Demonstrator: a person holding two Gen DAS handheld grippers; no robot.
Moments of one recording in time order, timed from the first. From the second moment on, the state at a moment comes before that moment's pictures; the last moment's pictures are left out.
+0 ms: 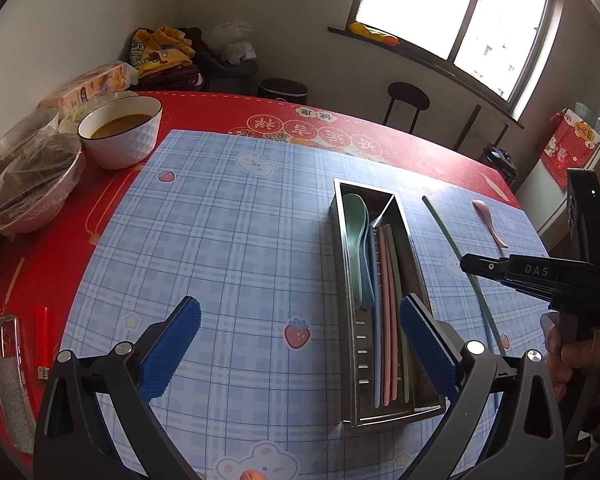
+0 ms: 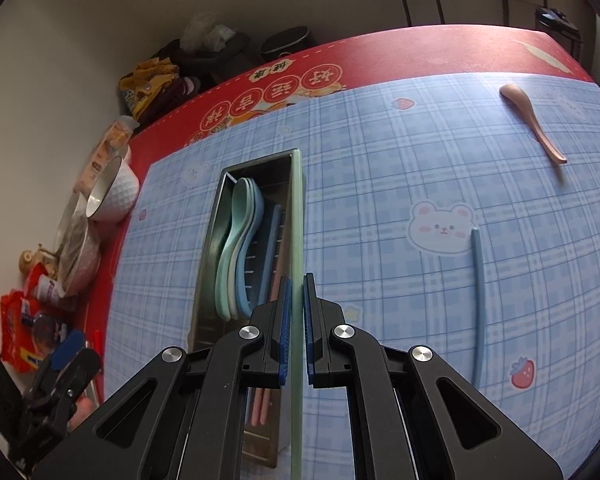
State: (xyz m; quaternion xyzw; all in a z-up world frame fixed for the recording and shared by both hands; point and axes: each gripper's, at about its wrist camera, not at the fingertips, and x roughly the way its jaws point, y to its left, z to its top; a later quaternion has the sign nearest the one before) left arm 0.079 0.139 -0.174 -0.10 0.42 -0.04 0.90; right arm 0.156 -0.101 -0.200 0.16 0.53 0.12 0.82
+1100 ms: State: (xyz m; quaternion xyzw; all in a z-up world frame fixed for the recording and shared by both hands) left arm 0.063 0.157 -0.180 -0.11 0.42 -0.03 0.90; right arm 0.173 -0.073 -0.239 0.24 0.59 0.09 0.77
